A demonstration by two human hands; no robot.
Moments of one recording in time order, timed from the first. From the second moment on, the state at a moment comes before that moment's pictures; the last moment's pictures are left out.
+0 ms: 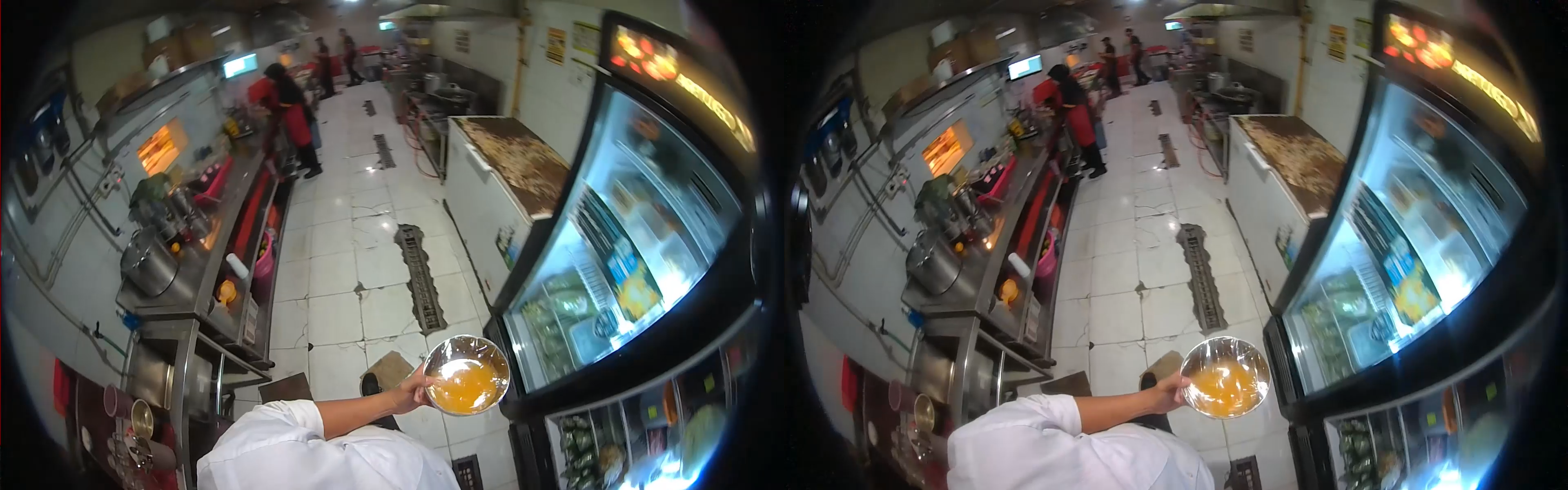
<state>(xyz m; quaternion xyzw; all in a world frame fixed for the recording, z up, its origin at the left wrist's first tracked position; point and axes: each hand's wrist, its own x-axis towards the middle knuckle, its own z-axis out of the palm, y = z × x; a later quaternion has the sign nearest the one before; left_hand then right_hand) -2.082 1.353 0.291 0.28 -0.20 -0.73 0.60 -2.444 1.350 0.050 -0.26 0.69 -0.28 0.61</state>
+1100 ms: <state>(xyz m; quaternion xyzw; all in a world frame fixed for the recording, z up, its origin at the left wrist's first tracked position) -1.372 1.175 0.268 0.27 0.13 -0.24 0.92 -1.641 0.793 0.026 -0.53 0.61 0.02 0.59</state>
